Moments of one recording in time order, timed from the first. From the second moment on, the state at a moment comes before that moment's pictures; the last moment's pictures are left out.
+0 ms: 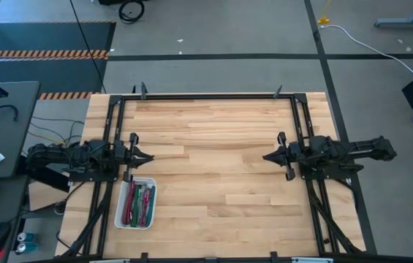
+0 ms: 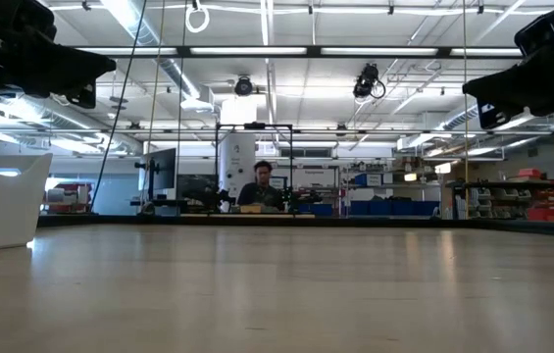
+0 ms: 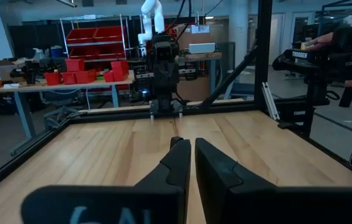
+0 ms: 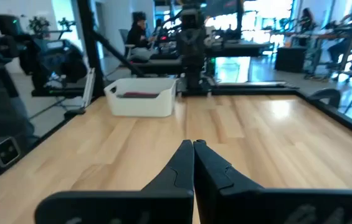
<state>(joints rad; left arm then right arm) -0.08 0.01 0.01 0.09 -0.04 0.06 0.08 0.05 0.01 0.01 0.00 0.02</state>
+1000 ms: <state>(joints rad) -0.08 0.01 0.01 0.08 -0.04 0.06 0.04 0.02 0.01 0.05 0.01 0.05</state>
